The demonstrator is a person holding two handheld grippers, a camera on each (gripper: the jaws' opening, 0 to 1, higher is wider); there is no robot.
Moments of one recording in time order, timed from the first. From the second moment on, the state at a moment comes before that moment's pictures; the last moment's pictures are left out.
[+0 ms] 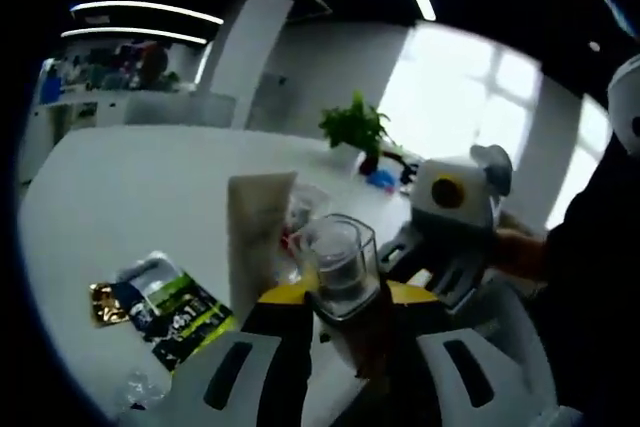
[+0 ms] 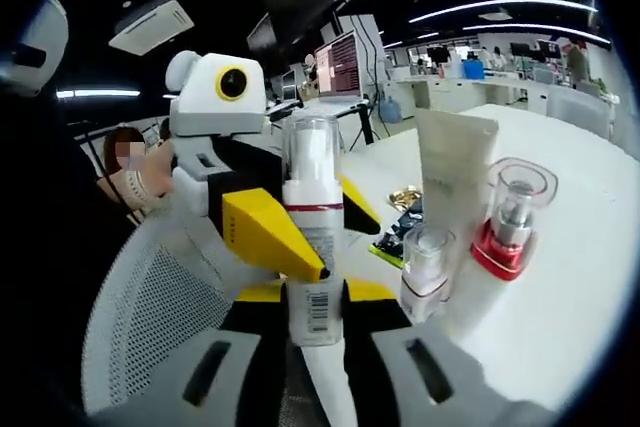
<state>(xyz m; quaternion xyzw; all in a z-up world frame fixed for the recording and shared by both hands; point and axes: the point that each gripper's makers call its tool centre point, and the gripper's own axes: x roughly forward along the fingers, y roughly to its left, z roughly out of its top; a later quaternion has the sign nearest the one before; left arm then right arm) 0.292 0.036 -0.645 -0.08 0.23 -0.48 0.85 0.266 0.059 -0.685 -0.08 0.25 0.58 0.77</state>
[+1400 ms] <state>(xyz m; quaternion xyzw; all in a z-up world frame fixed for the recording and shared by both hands) 0.285 0.006 -0.717 0.14 0.30 -0.51 0.79 0.283 0.030 -0.669 -0.05 0.25 0.52 0.81</state>
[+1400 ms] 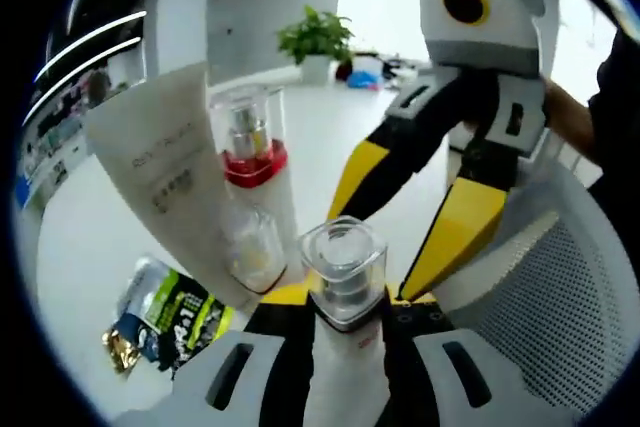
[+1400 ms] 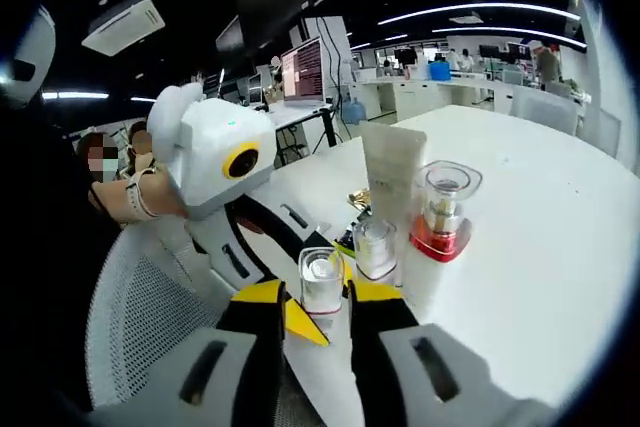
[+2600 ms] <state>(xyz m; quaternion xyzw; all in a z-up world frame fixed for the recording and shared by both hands) 0.285 0.008 -0.729 0.17 0.29 -0.52 0.79 0.286 0.035 -0.670 -0.15 0.19 0.56 0.79</state>
